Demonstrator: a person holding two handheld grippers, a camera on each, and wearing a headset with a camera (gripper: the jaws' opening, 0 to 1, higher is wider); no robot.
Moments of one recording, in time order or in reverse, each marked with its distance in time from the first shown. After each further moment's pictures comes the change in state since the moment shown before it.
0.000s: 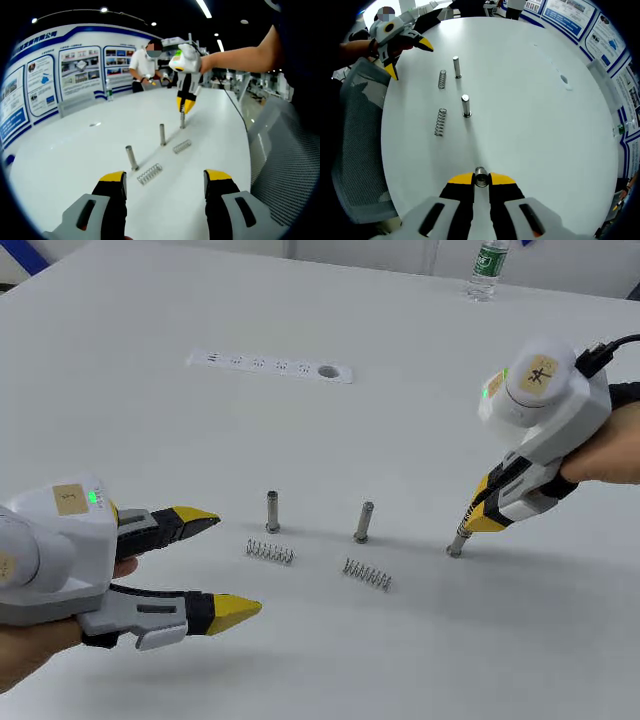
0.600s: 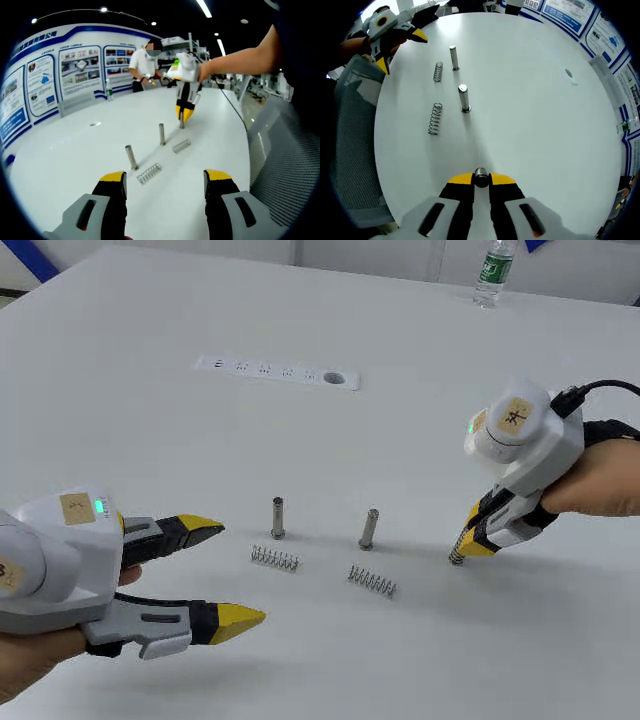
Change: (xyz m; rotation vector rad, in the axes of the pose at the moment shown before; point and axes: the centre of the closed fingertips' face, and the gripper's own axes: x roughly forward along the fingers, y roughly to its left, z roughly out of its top) left arm -0.002 -0.001 -0.001 0.000 0.003 0.002; right arm 0.024 0.004 -0.006 0.013 0.016 0.008
